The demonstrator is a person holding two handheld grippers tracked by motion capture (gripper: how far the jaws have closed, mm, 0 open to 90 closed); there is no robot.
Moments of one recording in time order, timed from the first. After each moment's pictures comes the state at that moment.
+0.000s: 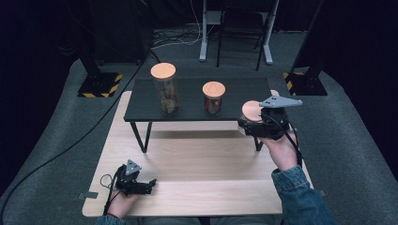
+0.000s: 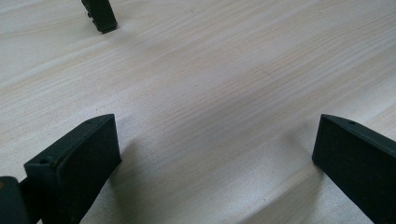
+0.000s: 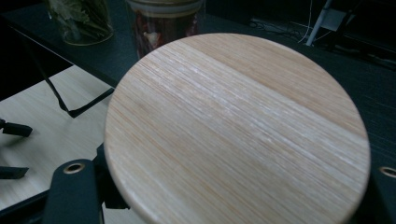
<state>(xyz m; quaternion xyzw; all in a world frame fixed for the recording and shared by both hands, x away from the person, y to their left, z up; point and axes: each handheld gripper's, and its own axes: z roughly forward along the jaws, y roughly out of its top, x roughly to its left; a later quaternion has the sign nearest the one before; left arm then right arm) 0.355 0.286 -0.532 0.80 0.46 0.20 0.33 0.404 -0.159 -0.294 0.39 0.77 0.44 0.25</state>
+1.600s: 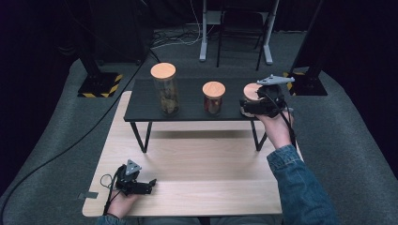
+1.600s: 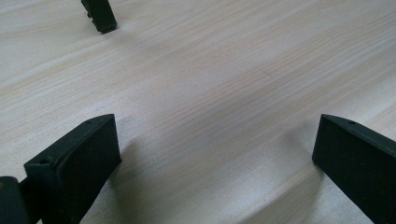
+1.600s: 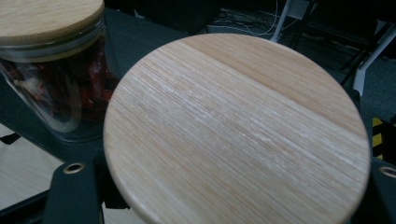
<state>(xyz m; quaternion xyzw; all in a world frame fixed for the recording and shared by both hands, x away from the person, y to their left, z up) 0.355 0.286 -0.532 0.80 0.46 0.20 0.33 0.469 -0.160 -0.285 0.44 0.75 0.41 0.28</state>
